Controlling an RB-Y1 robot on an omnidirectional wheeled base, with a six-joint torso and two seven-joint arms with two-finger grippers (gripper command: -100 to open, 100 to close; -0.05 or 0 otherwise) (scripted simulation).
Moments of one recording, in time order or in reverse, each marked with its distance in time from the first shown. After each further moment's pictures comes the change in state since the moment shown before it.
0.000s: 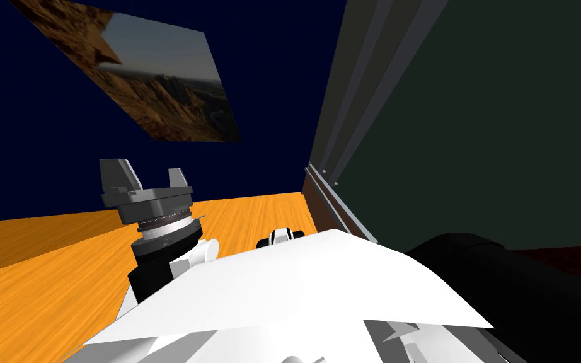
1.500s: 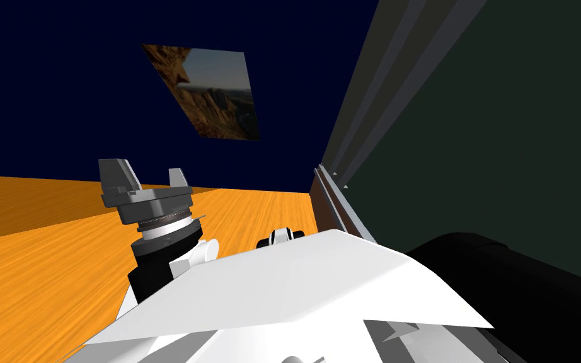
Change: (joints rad) left arm 0.000 0.000 0.000 0.000 0.000 0.000 0.000; right arm -0.040 0.108 0.022 0.292 0.306 0.295 0.000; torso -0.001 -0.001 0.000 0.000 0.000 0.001
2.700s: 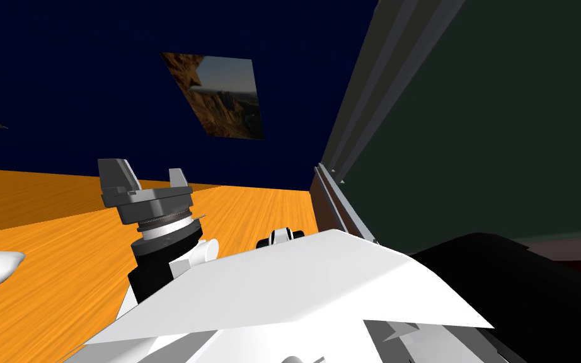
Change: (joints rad) left arm 0.000 0.000 0.000 0.000 0.000 0.000 0.000; right arm -0.182 -0.111 0.204 0.007 -0.291 -0.024 0.085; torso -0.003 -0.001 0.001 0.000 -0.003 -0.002
